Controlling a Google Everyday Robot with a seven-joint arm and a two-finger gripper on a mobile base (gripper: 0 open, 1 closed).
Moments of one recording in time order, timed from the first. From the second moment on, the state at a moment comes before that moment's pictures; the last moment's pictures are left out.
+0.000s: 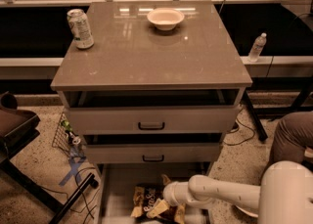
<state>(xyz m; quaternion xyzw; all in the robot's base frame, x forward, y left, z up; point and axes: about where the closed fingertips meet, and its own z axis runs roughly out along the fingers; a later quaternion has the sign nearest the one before) 0.489 0.003 0.241 -0.49 0.76 0.28 0.32</state>
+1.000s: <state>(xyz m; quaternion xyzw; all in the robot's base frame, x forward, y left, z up) 0.487 0.037 0.140 -0.50 0.77 0.26 0.29</state>
